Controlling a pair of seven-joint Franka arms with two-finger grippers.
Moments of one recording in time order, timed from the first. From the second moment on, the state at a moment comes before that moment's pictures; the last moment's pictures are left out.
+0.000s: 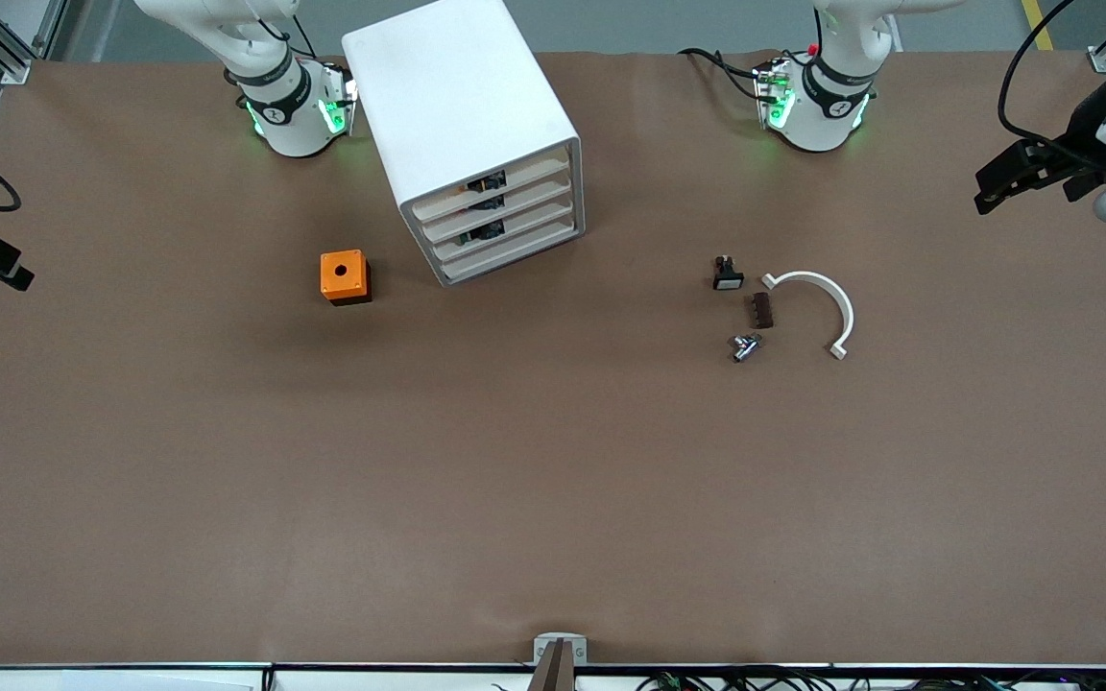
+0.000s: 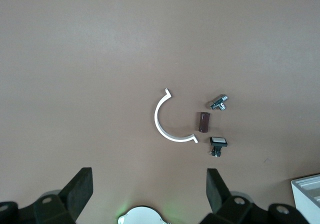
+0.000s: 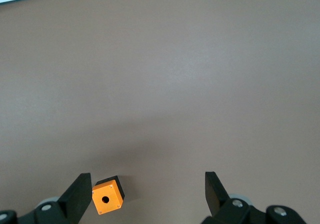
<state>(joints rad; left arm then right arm) 0.03 -0.11 -0.13 -1.62 0.02 1.46 -0.20 -0.01 0.01 -0.11 -1.55 0.01 1.62 0.07</state>
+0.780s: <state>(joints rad) 0.03 -0.02 -0.13 -1.60 0.02 1.45 -0.21 -0.01 0.01 -0.12 -1.55 0.01 1.62 0.07</state>
